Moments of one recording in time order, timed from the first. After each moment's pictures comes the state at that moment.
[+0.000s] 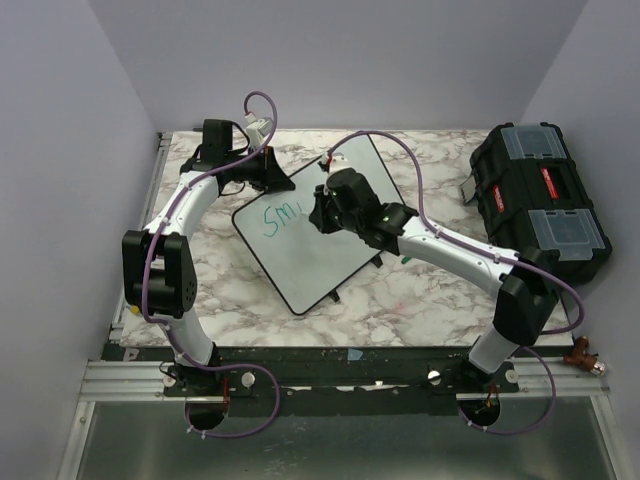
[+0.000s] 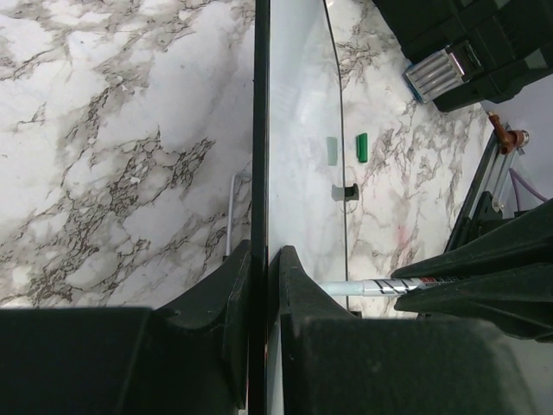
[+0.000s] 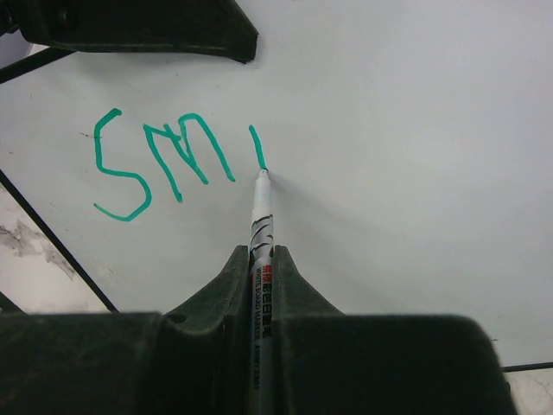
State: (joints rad) left arm -0.12 1.76 1.46 -0.39 0.94 -0.05; right arm 0.86 1.66 1.37 -0.25 0.17 0.39
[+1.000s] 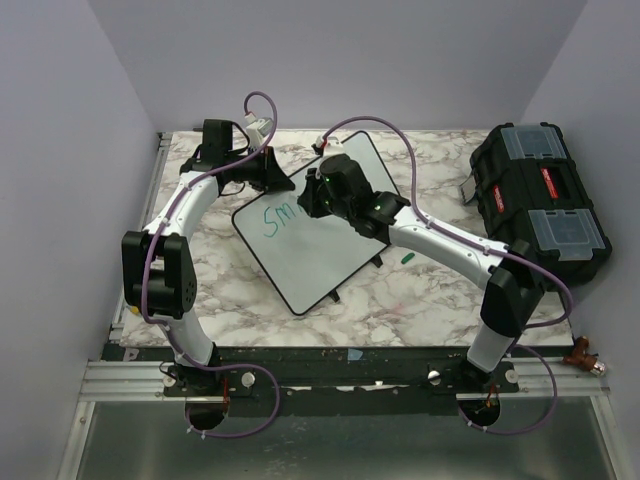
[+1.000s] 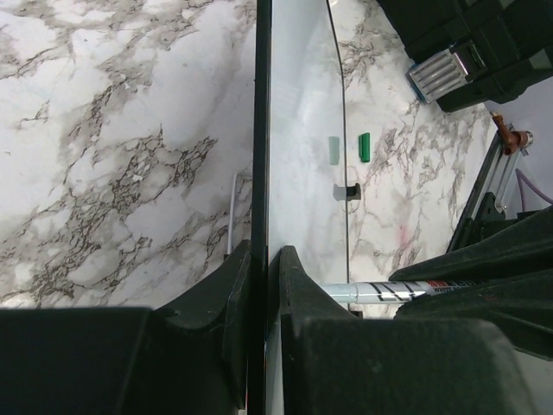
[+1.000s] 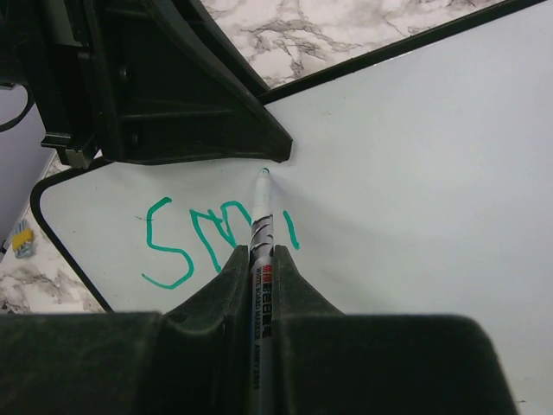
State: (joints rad) left arm -0.12 1.75 1.46 -0.39 0.93 -0.05; right arm 0.86 1.74 1.50 -0.22 0.17 0.42
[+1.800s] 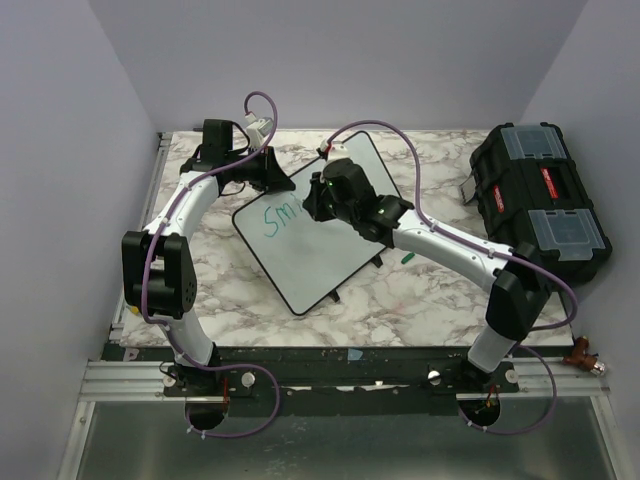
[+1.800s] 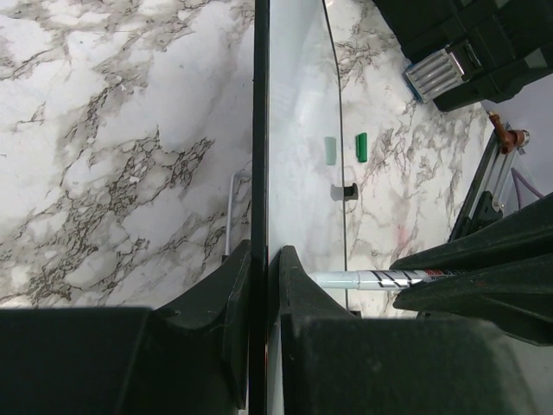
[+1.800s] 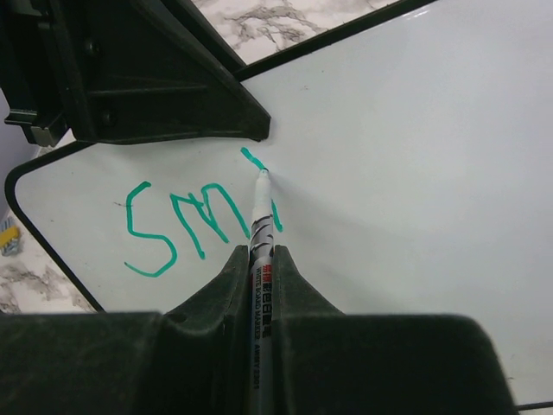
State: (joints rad) left arm -0.12 1.75 1.46 -0.39 0.93 -0.05; right arm 0.86 1.71 1.45 -0.22 0.20 0.43
